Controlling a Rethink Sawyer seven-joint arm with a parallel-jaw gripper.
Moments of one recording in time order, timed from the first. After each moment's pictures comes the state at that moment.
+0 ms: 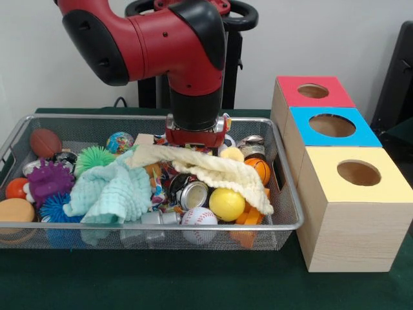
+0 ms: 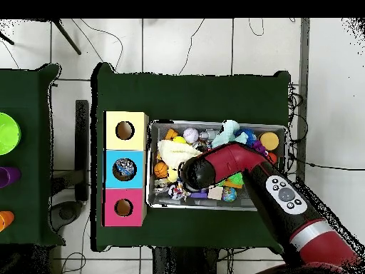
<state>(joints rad) -0.73 -0.46 0.68 1.71 -0.91 0.79 2.30</state>
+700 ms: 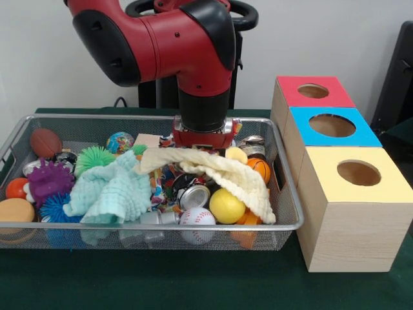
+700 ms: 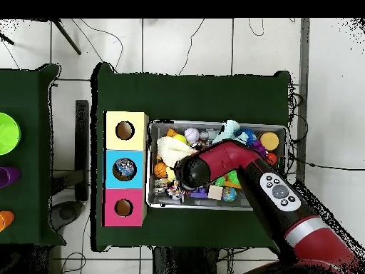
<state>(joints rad) -0.71 -0.46 0.68 1.70 -0.91 0.79 2.30</state>
